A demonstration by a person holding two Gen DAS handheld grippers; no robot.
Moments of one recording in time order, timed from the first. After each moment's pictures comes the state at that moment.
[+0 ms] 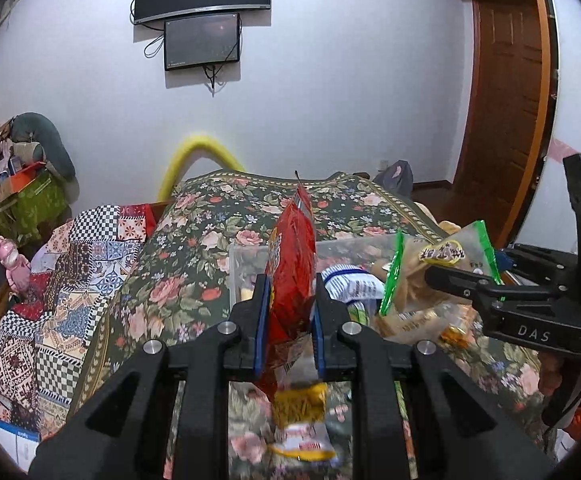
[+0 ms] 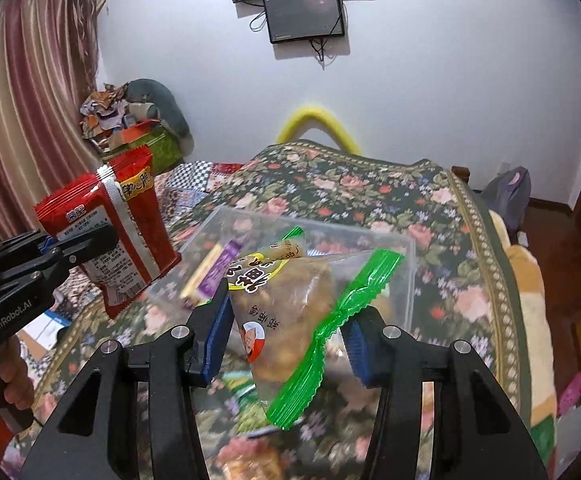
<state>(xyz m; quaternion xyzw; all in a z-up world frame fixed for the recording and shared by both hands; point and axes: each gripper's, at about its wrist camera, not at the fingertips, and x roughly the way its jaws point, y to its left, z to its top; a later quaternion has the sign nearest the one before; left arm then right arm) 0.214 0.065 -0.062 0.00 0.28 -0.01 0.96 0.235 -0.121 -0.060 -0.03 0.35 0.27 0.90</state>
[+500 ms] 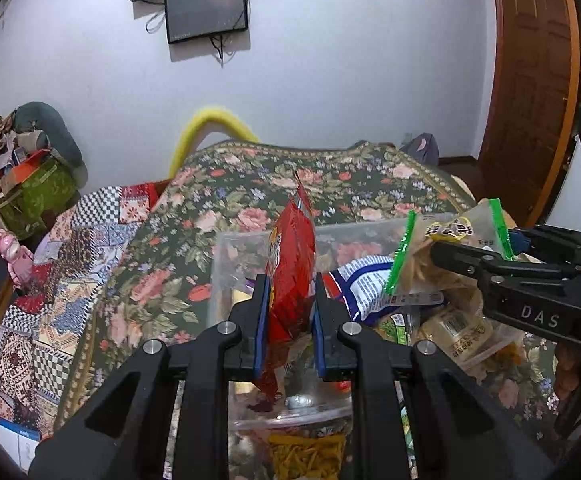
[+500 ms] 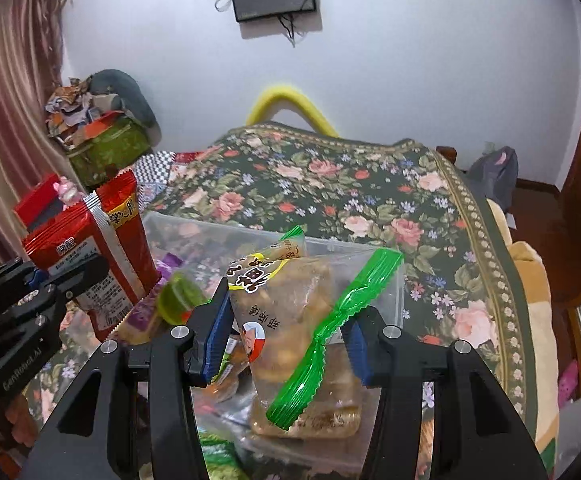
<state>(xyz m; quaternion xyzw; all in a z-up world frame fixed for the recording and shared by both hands) 0.285 0.053 -0.115 0.01 0.33 0.03 0.94 0.297 -0.111 -0.099 -0.03 0.40 0.24 0.89</state>
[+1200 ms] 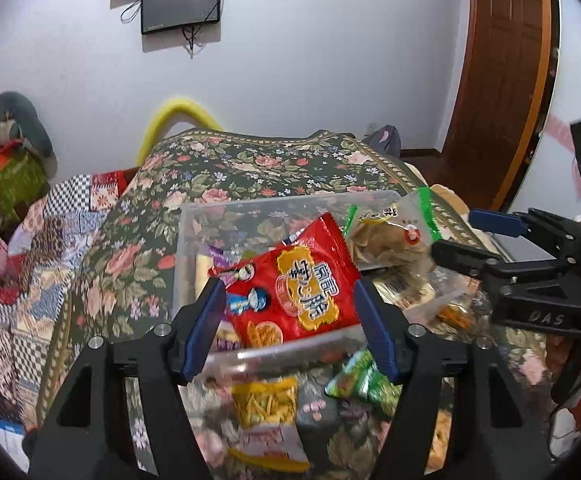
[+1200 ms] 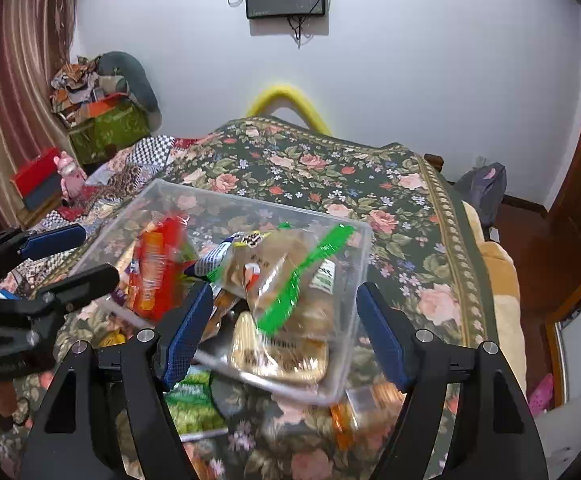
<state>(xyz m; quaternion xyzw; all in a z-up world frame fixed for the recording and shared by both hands) 0.239 0.045 -0.102 -0.01 0.35 -0.04 0.94 0.248 -0.148 -0.076 -0.07 0.38 0.23 0.89</state>
